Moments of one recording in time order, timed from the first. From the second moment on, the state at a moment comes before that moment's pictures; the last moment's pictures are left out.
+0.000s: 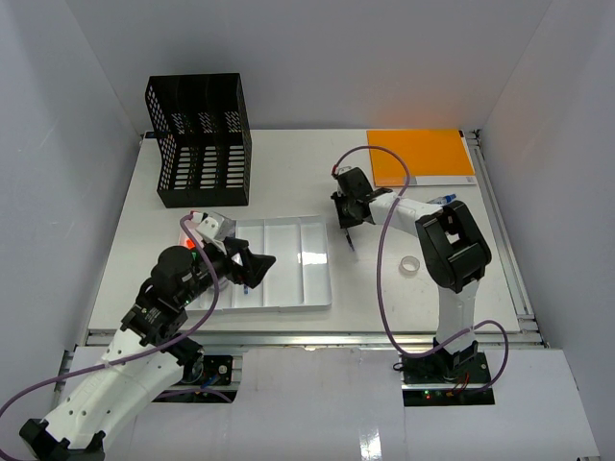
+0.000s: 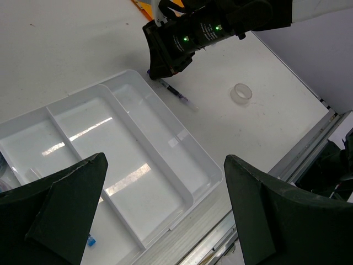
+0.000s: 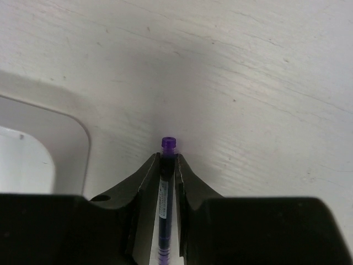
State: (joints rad) left arm -0.57 0.52 0.58 -0.21 0.18 -0.28; right arm 0.56 1.99 1.31 -0.26 0.07 0.18
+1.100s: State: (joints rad) left arm -0.57 0.48 0.58 -0.21 0.21 -0.28; right arm 0.50 1.85 1.15 -0.32 0.06 -0.20
